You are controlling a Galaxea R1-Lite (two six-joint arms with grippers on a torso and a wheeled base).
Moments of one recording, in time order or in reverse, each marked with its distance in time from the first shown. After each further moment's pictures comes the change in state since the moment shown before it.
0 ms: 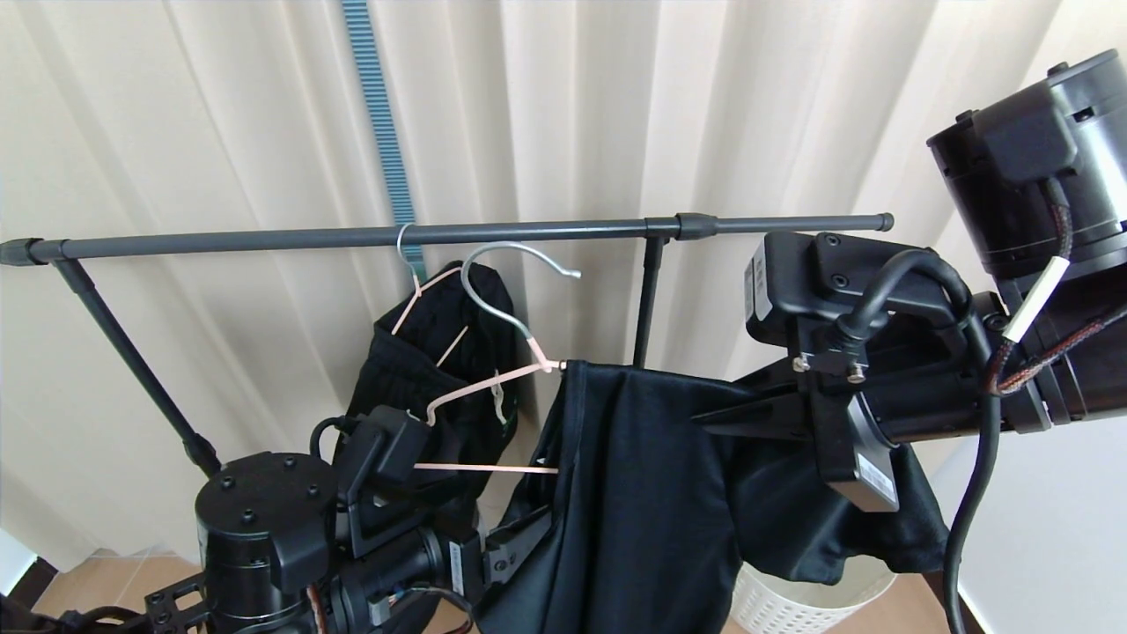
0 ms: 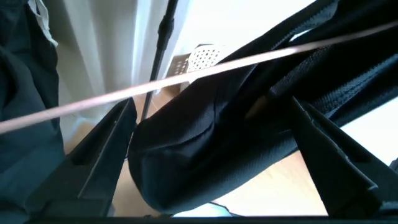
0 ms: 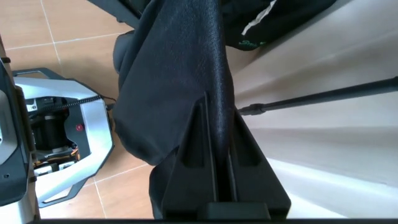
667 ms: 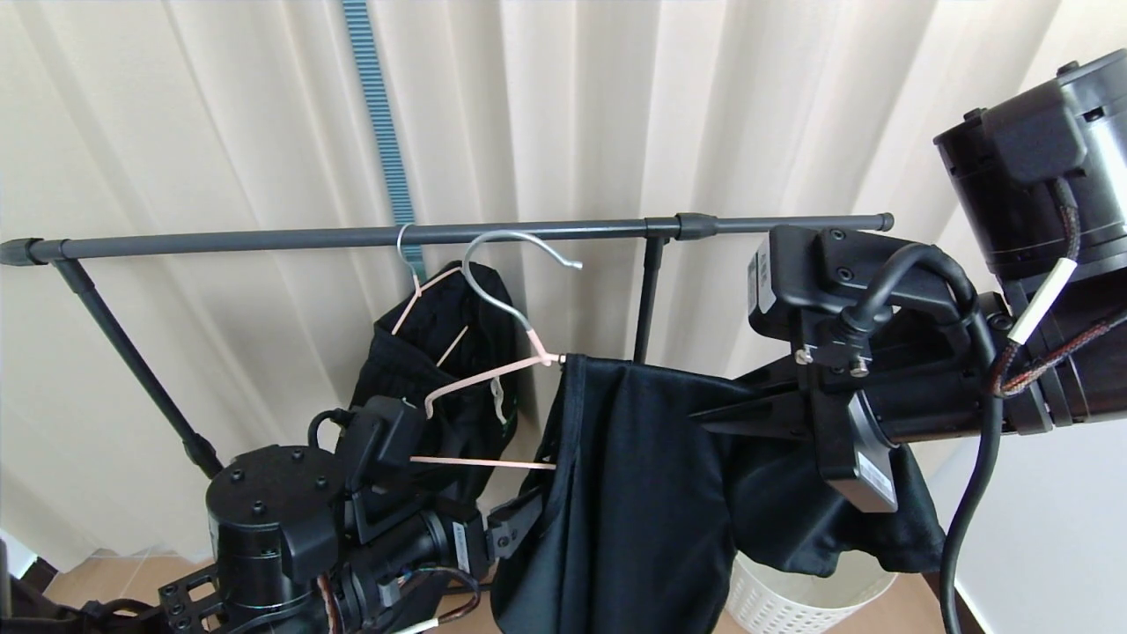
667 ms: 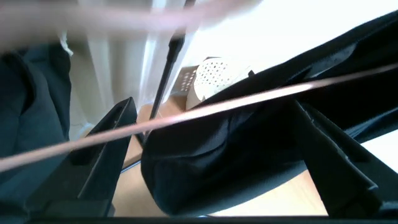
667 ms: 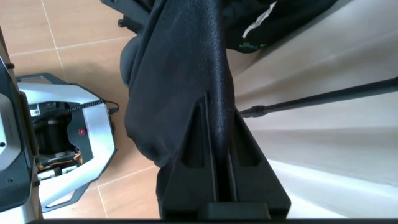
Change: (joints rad) left arm 0.001 0.028 -0.019 -0.032 0.066 -0.018; right arm 0.001 -0.006 0.015 -0.030 0.004 0.032
